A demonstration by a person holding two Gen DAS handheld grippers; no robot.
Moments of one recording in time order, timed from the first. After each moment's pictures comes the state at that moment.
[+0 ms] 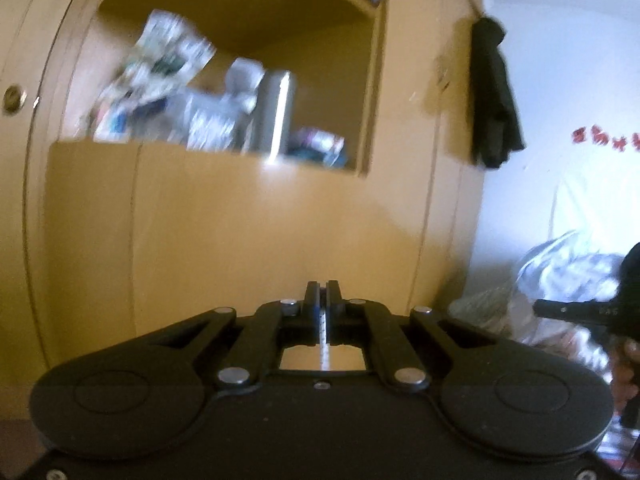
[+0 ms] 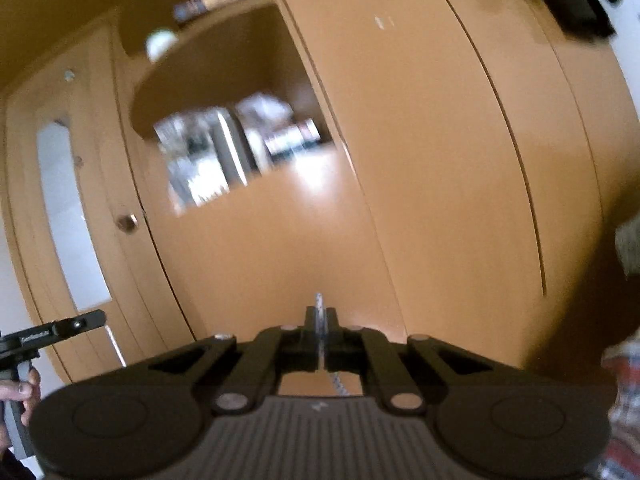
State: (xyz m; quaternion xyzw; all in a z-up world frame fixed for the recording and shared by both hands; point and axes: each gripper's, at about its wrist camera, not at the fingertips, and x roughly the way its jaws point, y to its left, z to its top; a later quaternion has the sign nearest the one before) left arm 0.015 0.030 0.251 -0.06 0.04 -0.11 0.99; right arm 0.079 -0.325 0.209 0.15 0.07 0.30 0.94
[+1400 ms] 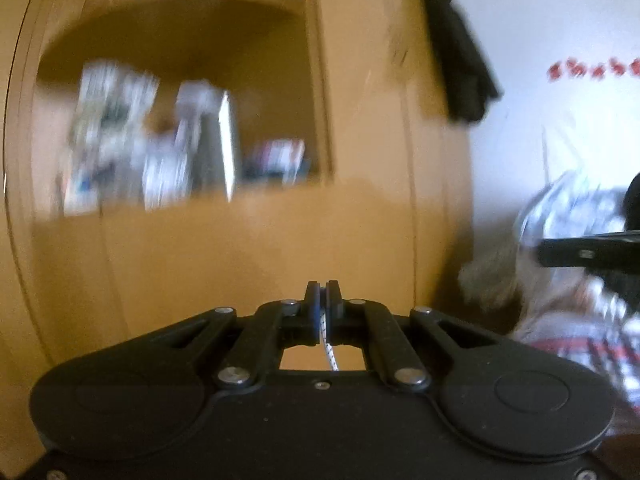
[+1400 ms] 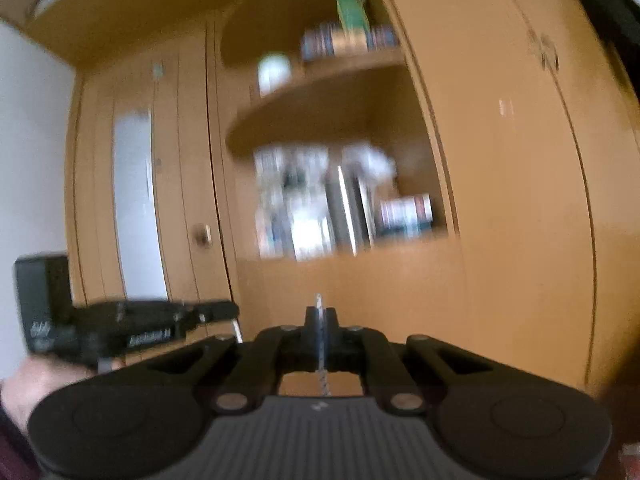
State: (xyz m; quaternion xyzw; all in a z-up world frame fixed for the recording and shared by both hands) left arm 0.034 0.004 0.232 0.05 0.11 -0.07 0.99; right arm 0.034 -0.275 0.218 0.05 0.08 0.36 0.93
